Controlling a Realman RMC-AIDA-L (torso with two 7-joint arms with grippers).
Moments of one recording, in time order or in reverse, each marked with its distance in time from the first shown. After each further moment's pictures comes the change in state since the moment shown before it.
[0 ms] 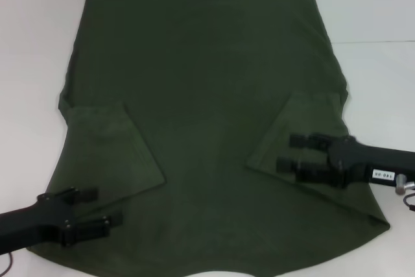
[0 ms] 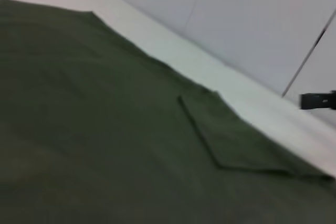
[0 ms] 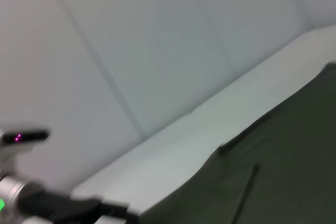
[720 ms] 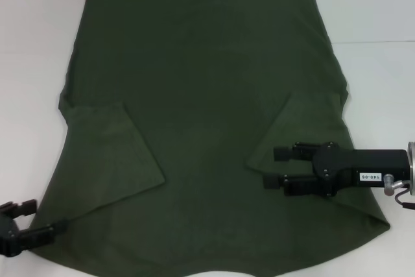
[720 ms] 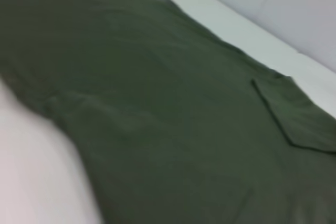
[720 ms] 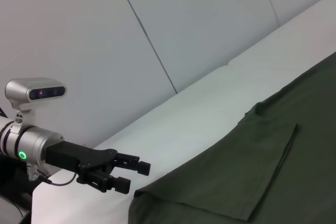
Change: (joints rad) left arm 0.077 -0.003 -0.118 0.154 0.081 0.004 -0.078; right arm 0.045 0.000 -0.084 -0.055 -0.050 -0.015 0.095
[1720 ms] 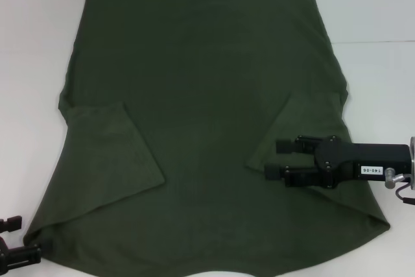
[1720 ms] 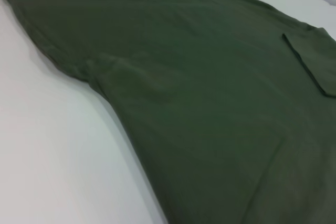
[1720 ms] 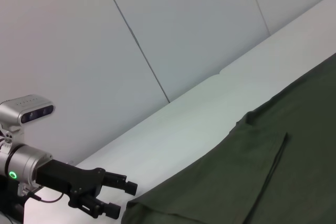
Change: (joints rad) left arm 0.009 -0.002 -0.034 0.022 0.100 -0.040 0.088; right arm 0.003 0.000 0.023 -0.001 0.004 0.007 0.009
